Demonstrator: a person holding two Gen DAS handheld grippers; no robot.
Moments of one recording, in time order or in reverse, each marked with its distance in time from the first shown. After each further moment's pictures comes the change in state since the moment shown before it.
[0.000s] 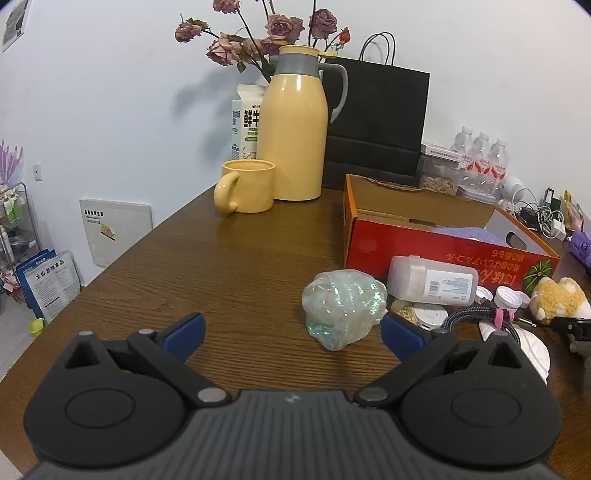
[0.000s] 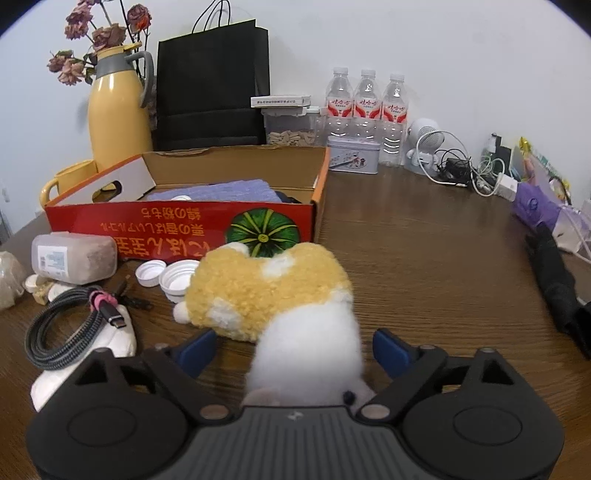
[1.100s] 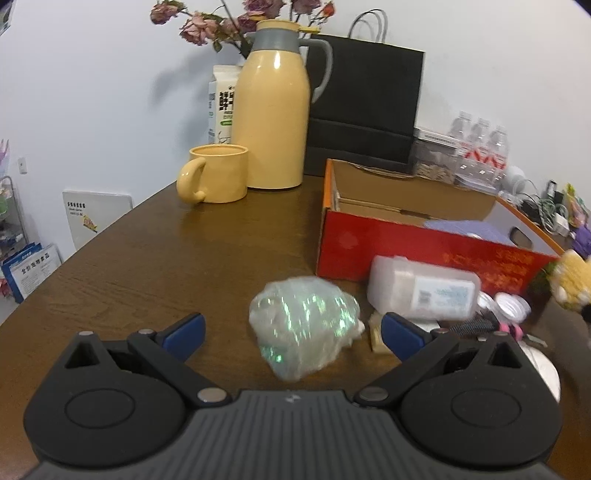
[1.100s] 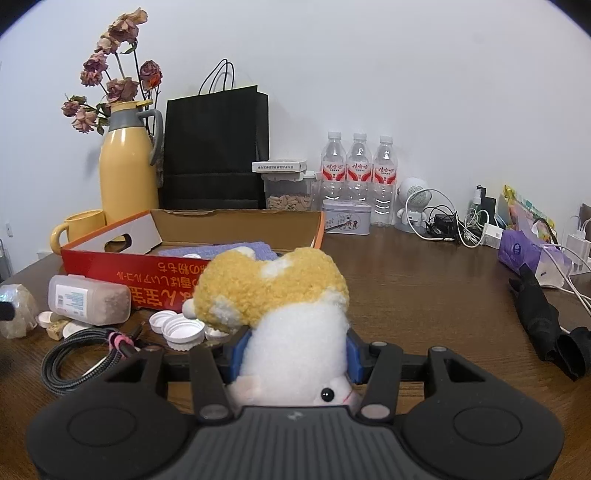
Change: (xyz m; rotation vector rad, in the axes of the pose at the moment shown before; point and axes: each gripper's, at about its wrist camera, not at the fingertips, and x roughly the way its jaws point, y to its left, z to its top) left arm 0.056 -0.034 0.009 -0.016 0.037 -0.008; right arm -0.030 0.003 -0.006 -0.003 -0.207 -0.026
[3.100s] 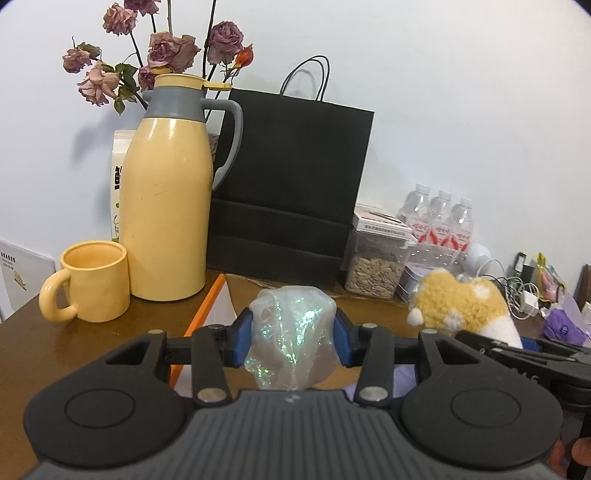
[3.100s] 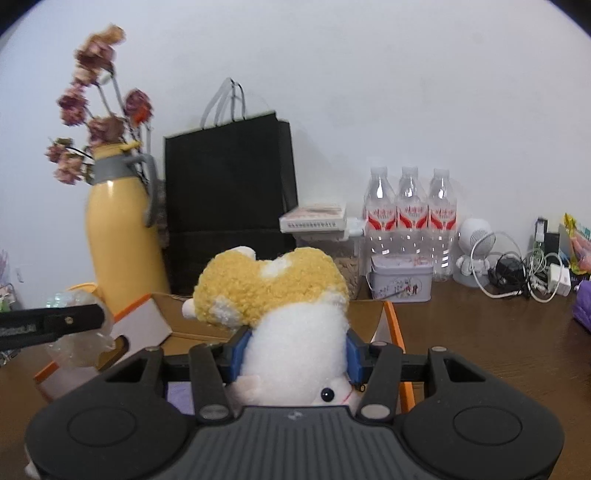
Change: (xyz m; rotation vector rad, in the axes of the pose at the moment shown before) left arm 0.087 -0.094 0.112 -0.016 -0.180 -0.152; right arm 0.140 0.032 0.114 0.064 -0.038 0.075
